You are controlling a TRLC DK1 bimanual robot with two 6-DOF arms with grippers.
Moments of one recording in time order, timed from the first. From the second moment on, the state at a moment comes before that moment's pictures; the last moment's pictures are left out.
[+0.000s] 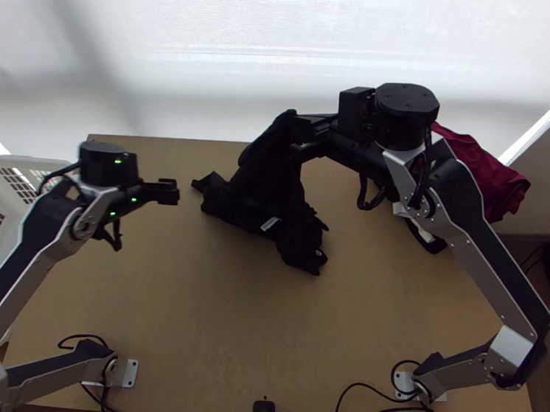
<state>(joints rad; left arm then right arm) -0.30 1.28 1.31 -0.73 -0.11 -0.26 0.70 1.59 1.95 -0.56 -0.12 0.27</state>
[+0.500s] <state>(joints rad) -0.24 1.62 1.41 -0.74 0.08 -0.36 0.71 1.53 1.85 -0.56 -0.09 0.27</state>
